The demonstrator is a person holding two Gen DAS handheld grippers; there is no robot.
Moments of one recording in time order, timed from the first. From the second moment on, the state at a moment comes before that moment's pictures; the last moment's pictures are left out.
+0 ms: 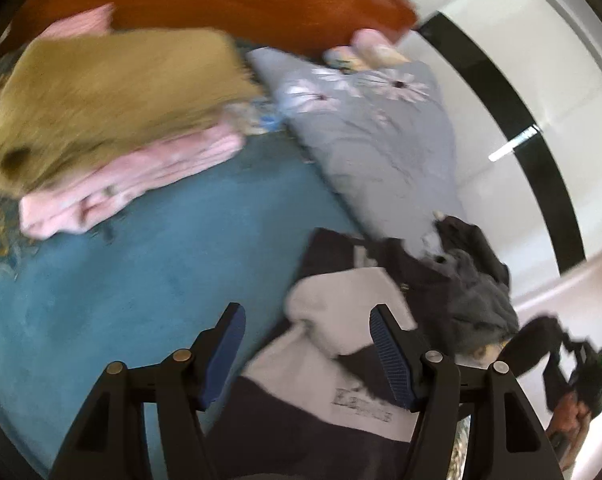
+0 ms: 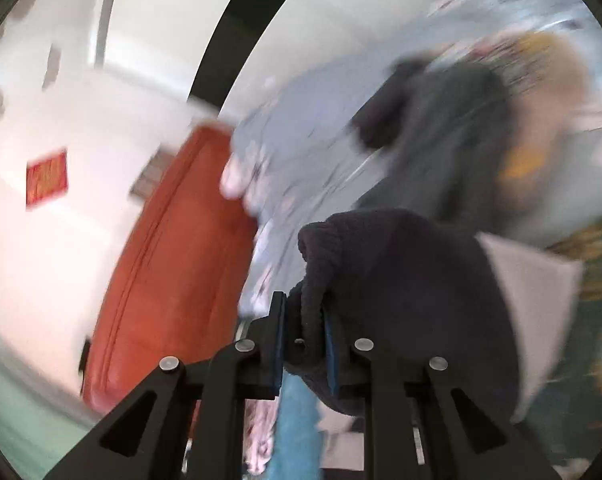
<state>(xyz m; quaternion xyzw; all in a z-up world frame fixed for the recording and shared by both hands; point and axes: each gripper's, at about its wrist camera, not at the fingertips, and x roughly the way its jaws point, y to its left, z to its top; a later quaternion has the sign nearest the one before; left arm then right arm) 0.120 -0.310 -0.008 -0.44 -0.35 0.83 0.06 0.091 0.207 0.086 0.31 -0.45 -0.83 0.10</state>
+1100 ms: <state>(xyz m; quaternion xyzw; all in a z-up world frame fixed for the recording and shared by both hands) 0.102 -0.303 -0.063 -0.62 -0.19 0.74 0.14 0.117 0.144 -0.013 0.54 -0.22 -0.80 0.11</state>
